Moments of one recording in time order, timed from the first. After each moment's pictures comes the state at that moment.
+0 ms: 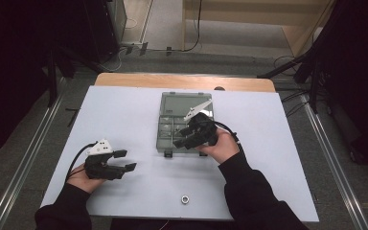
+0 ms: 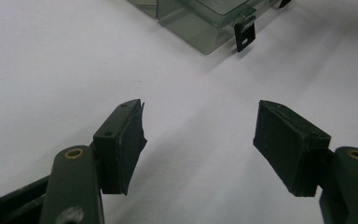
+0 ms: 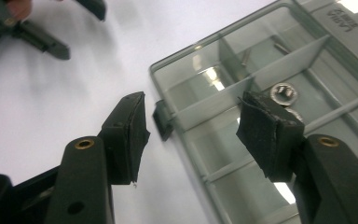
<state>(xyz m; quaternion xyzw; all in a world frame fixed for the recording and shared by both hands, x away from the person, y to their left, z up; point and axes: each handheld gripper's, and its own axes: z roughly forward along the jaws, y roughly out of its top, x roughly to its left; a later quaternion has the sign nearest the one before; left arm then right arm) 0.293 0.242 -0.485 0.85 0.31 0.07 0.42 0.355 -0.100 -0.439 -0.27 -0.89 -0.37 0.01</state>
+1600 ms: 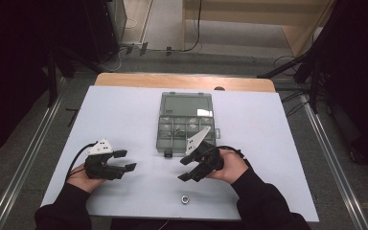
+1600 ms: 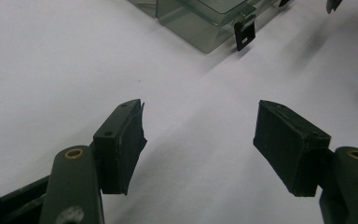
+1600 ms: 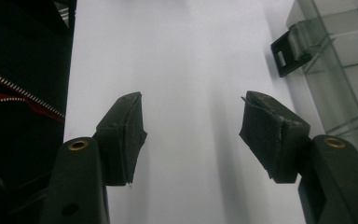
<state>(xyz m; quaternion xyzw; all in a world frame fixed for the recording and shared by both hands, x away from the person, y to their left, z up) 0.294 0.242 -0.486 0.85 0.31 0.07 0.42 0.295 -0.103 -0.463 -0.13 -0.93 -0.34 0.06</state>
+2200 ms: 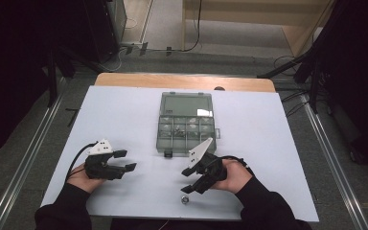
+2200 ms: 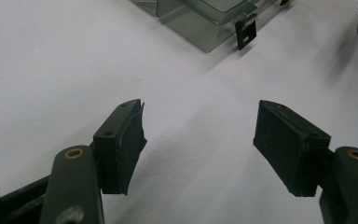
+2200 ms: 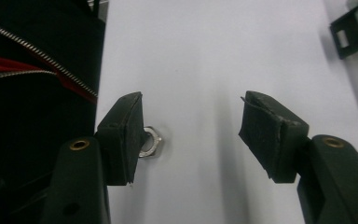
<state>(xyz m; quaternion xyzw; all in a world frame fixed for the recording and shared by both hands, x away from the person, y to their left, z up) 0.294 0.242 -0.486 0.85 0.31 0.07 0.42 0.270 -0.106 -0.472 -0.10 -0.93 -0.33 0.08</state>
